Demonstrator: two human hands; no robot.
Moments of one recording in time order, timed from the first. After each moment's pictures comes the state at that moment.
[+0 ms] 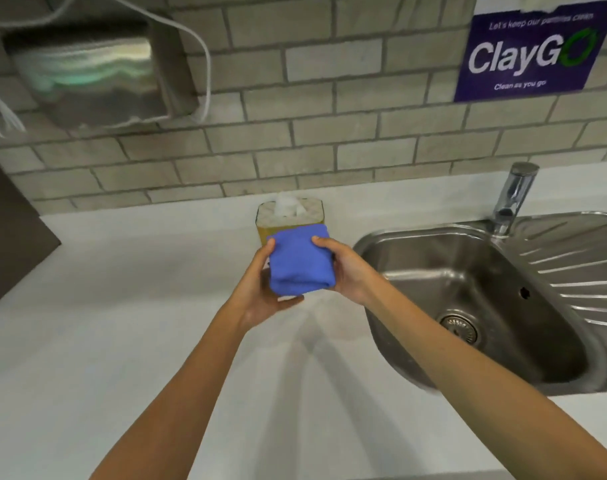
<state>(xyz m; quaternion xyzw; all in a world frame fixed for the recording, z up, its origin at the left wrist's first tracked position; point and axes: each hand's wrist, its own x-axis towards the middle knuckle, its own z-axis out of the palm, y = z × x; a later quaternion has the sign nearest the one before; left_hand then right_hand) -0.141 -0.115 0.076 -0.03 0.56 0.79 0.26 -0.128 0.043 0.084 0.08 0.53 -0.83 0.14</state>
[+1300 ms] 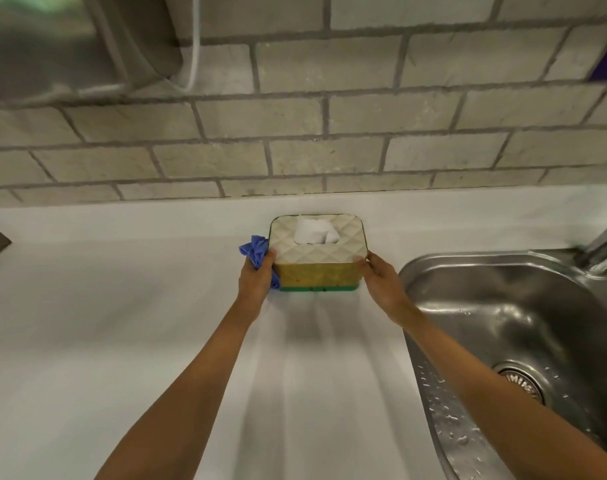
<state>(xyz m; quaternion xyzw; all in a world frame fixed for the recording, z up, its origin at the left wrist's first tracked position) -0.365 -0.122 -0.012 -0.16 0.74 0.65 0.05 -0.314 0.081 -0.018 0.11 0.80 -0.58 -0.05</state>
